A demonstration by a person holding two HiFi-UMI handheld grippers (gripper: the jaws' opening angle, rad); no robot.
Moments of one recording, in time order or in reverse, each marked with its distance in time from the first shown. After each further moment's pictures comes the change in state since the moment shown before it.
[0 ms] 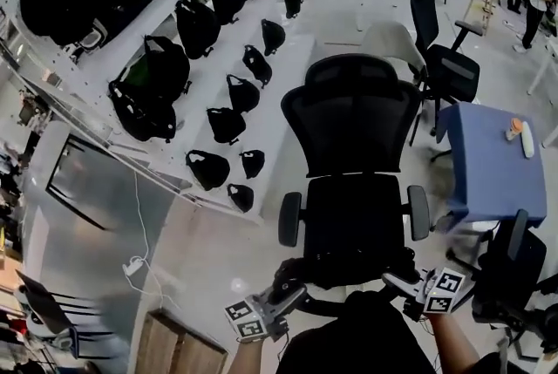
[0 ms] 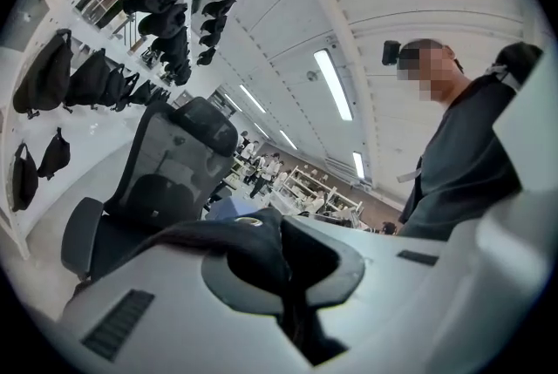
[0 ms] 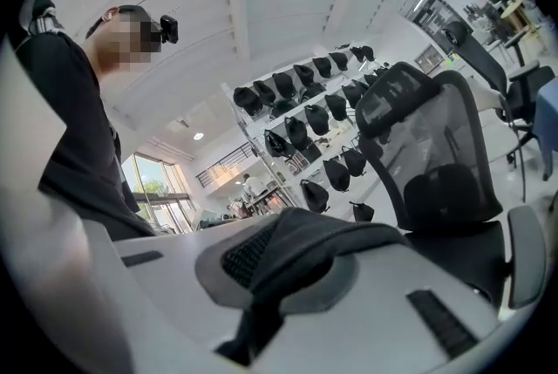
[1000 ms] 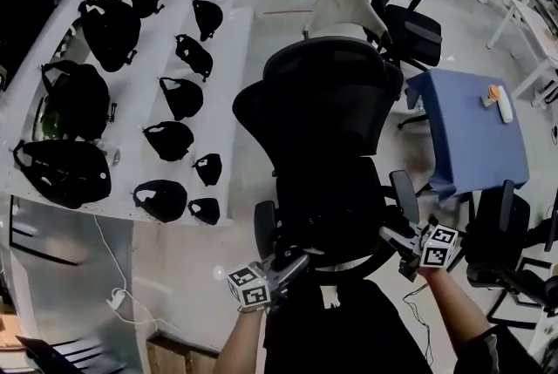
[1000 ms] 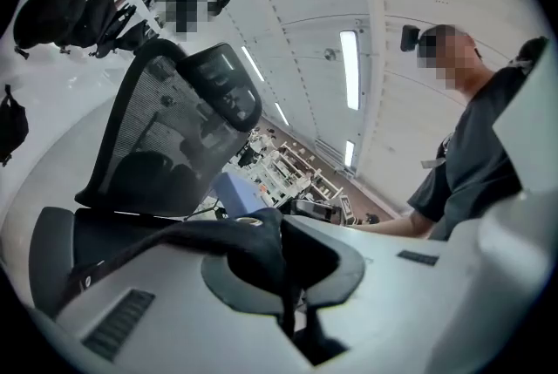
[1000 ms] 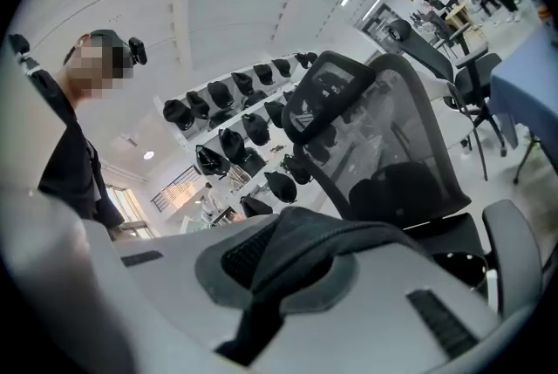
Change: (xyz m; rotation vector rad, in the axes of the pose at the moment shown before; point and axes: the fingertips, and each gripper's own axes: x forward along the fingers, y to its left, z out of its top) left arm 0.115 0.177 0.042 -0.107 0.216 -0.156; right arm 0.057 -0.196 0.039 0.194 -0.077 -0.256
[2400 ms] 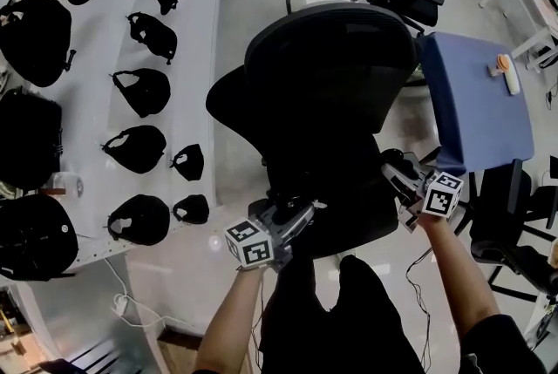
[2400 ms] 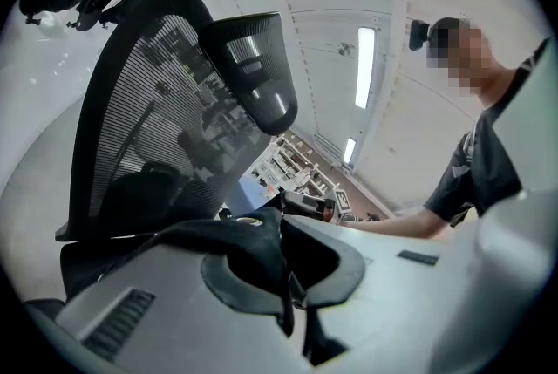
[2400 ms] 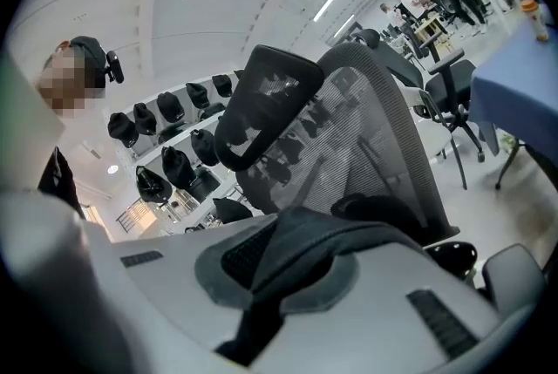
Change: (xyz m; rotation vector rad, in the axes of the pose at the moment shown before) left arm 0.080 0.142 0.080 -0.028 0.074 -0.059; right arm 0.093 -0.151 0.082 0.073 -0.095 -0.189
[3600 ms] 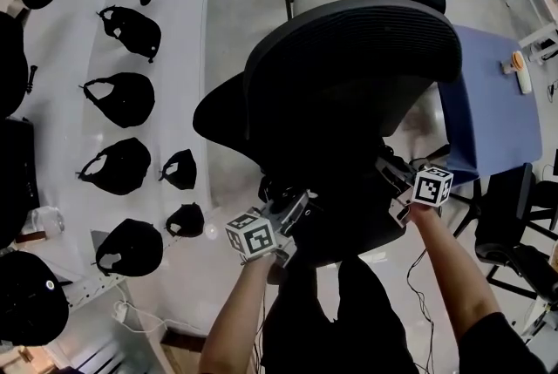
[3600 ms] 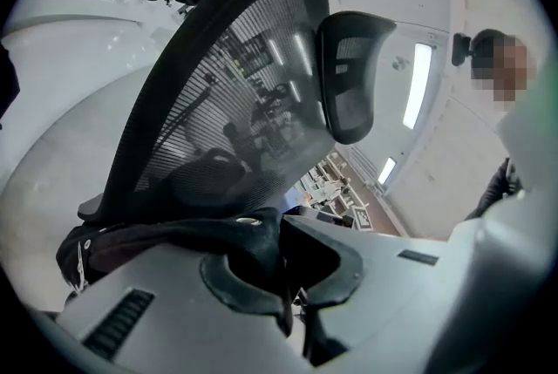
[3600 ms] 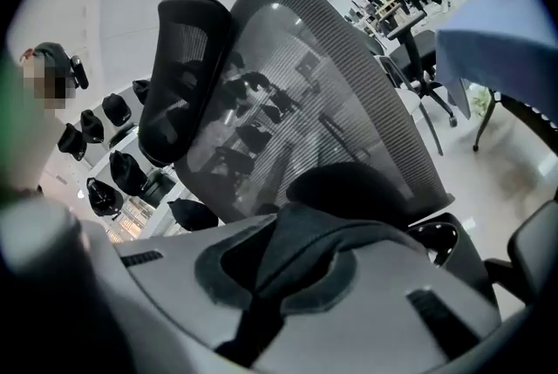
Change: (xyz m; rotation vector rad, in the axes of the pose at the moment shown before) left arm 0.019 0.143 0.000 -0.244 -0.026 0.169; right arm 0.085 -0.109 -0.038 0.172 0.064 -0.154
